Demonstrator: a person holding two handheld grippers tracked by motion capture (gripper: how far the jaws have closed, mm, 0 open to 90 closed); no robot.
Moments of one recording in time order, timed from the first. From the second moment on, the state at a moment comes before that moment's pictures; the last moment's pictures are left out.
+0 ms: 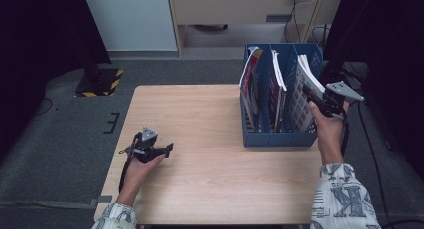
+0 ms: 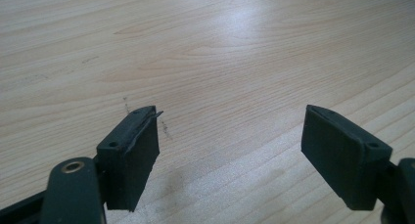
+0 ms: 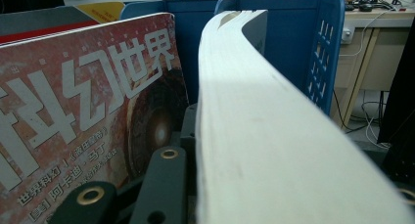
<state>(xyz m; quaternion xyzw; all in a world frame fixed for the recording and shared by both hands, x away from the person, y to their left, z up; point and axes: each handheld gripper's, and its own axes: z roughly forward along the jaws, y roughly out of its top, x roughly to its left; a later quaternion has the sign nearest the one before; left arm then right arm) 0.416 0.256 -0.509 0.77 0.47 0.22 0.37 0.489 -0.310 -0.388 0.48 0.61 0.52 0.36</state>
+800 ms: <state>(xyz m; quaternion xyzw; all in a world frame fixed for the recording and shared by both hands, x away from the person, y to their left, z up) 0.416 0.255 -0.508 0.76 0.47 0.22 0.38 0.498 -0.309 -0.385 0.49 0.59 0.51 0.39</state>
